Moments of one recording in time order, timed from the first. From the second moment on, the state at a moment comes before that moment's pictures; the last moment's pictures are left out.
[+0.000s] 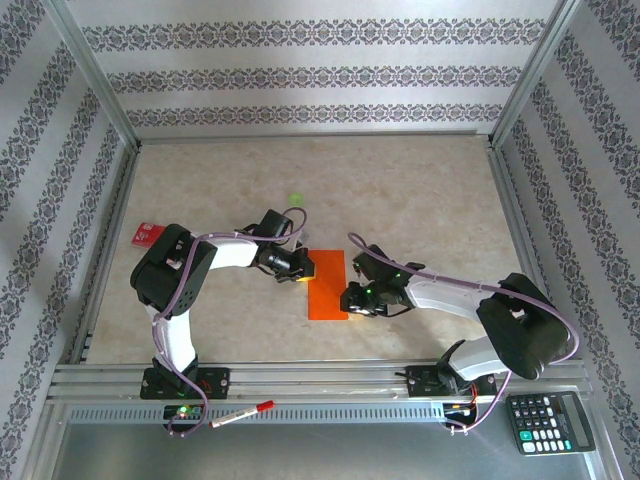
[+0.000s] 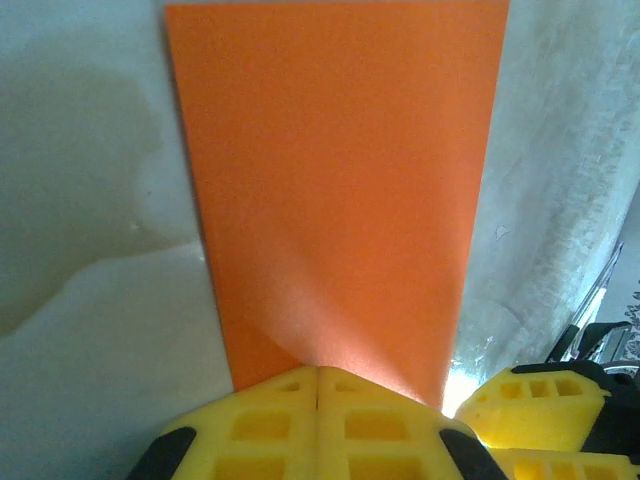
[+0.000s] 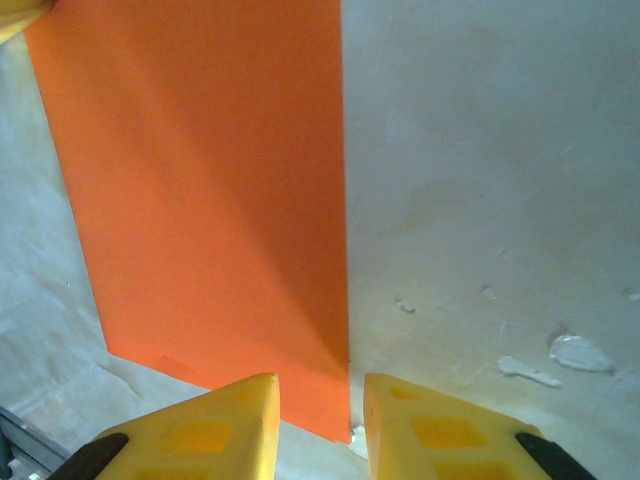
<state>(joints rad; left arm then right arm) -0.50 1.89 0.95 -0.16 0.68 -0.65 0.72 1.42 0.60 -0.34 -0.35 0.86</state>
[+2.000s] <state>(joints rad) -0.50 1.90 0.97 -0.19 0.68 -0.60 0.81 1.45 0.59 -0.23 -0.28 0.97</state>
